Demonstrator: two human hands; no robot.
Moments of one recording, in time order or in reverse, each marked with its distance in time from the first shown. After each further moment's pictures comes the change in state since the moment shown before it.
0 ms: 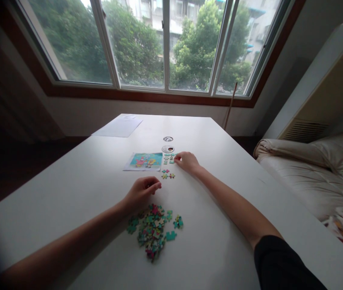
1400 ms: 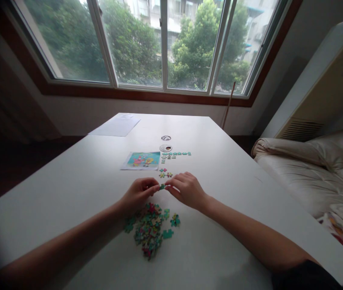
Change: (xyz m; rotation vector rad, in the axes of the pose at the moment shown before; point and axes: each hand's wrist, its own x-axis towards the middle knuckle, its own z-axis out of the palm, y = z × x) left_hand -0.006 0.014 0.001 -0.023 -0.071 0.068; right_hand -0.105 -0.057 -0.026 0.062 0.172 -0.401
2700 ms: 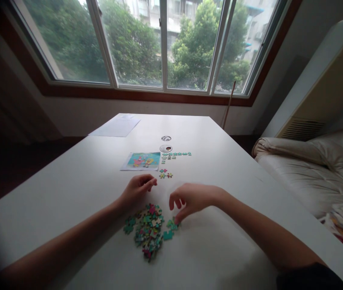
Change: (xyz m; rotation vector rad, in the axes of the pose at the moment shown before) left_hand 0.008 -0.015 -0.006 0.028 0.122 -0.073; right_hand 0.015 -0.002 -0.045 0.446 -0.788 0.040
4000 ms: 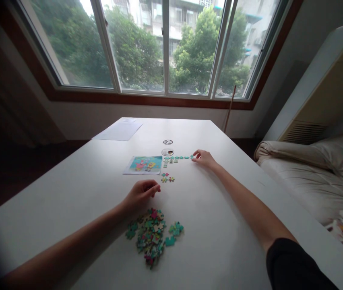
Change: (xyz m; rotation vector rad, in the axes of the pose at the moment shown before) left_hand 0.000 -0.006 0.001 -0.027 -0.077 0.020; right_hand 0.026 0.165 -0.054 -0.164 0.765 0.533
